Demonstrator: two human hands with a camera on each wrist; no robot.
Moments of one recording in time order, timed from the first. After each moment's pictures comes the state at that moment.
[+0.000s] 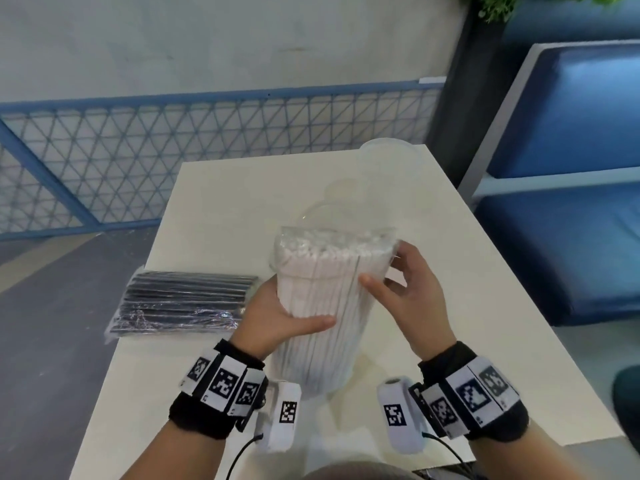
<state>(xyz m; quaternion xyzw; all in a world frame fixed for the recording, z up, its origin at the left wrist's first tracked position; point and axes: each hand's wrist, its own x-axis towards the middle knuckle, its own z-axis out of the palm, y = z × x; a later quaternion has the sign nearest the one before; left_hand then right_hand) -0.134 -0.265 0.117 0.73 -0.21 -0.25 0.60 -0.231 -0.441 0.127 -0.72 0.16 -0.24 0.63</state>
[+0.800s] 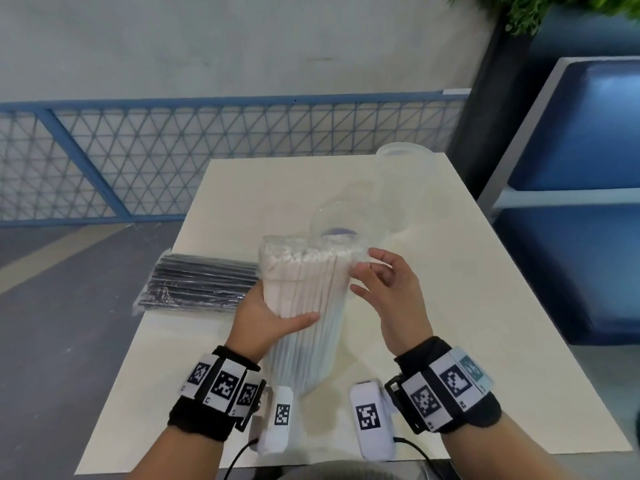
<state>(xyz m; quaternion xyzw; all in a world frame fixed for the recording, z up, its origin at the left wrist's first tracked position) -0.159 -0.234 0.099 0.78 -0.12 -0.15 0.60 -0.228 -0.410 0.124 -0.57 0.19 -0.21 0.77</state>
